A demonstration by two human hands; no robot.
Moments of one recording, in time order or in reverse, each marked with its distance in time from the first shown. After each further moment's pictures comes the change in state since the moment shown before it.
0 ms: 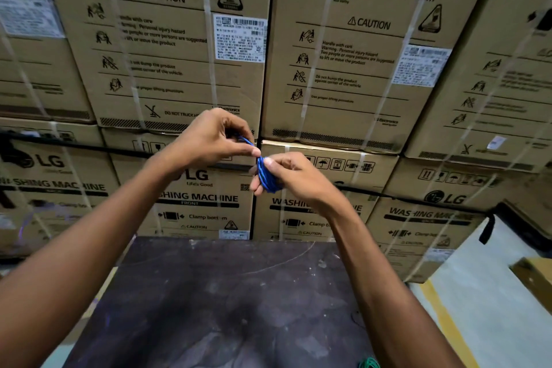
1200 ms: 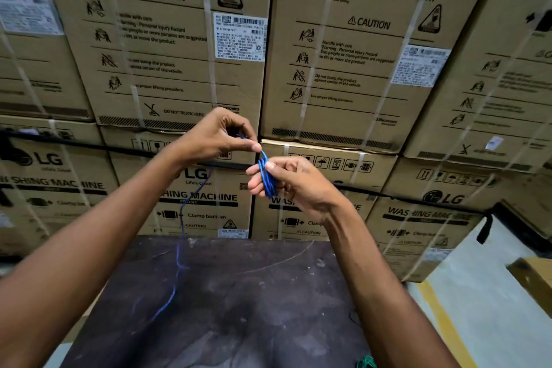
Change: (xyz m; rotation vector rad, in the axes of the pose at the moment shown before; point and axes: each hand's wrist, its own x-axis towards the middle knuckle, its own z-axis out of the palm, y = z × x) left_hand 0.016 -0.019 0.008 -0.284 -0.063 0.087; right_hand -0.013 0.001 0.002 0.392 -0.081 0.070
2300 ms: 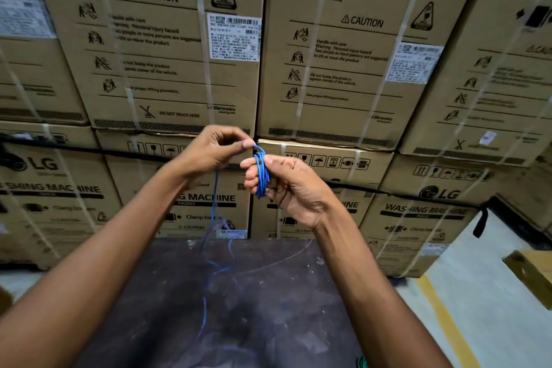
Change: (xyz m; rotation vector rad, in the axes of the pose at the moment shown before) left_hand -0.022 -0.013 0.023 -0.347 0.160 -0.184; right_hand -0.005 0.000 0.020 0.314 0.013 -0.027
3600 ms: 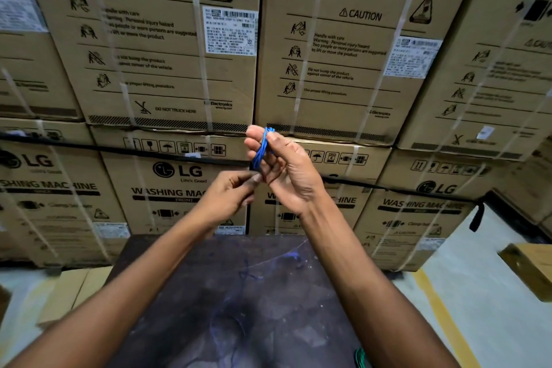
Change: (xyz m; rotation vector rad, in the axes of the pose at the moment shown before) left_hand -0.046 -0.035 0.063 -0.009 0.101 -0.133; right_hand 0.020 0.001 0.006 0.285 0.136 -0.189
